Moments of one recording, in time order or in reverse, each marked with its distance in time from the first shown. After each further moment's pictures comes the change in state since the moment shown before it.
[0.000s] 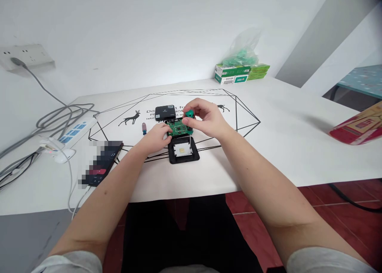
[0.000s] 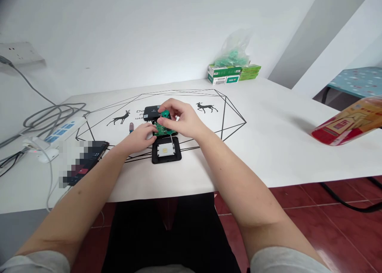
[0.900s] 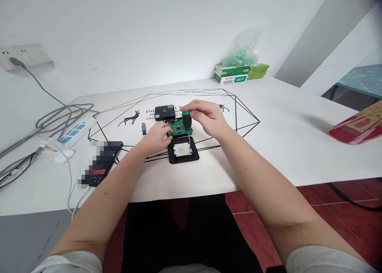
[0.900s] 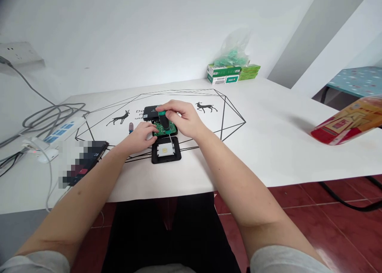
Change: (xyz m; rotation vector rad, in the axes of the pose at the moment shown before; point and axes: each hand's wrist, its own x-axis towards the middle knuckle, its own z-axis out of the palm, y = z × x) left_hand -0.001 -0.003 0.003 0.099 0.021 0.060; right_hand 0.000 0.003 -0.003 -0.058 0.028 -0.147
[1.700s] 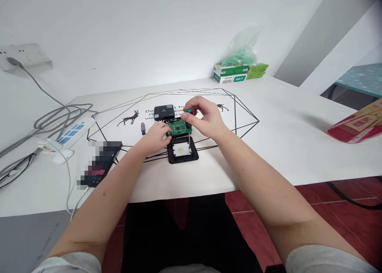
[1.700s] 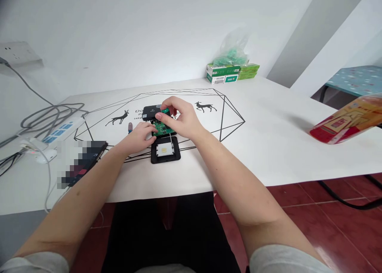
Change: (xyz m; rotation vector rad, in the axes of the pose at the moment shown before) left_hand 0.000 -0.004 0.002 0.020 0.004 0.025; right_hand 0.001 0.004 0.008 -0.127 0.101 -0.045
